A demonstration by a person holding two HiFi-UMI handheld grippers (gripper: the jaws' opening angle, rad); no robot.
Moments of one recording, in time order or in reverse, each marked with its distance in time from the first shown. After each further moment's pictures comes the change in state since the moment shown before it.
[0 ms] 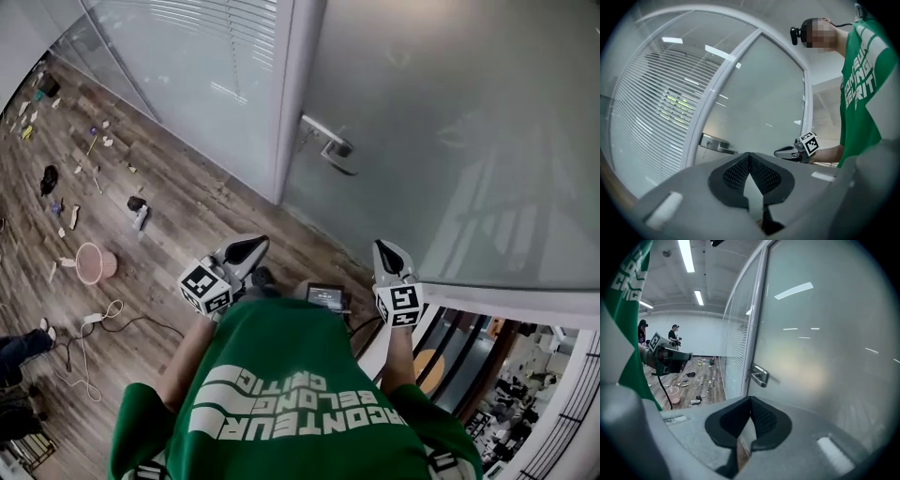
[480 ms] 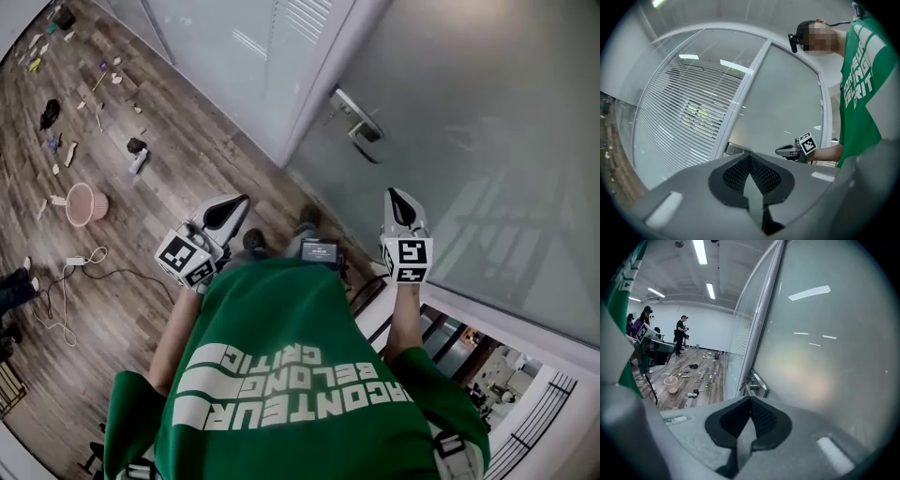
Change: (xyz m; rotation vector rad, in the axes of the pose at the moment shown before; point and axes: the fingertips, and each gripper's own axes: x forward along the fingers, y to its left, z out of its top) left arm -0.038 0.045 0.030 -0.035 -0.101 0.248; right arm 0.082 -0.031 0.062 -0.161 0.009 0.047
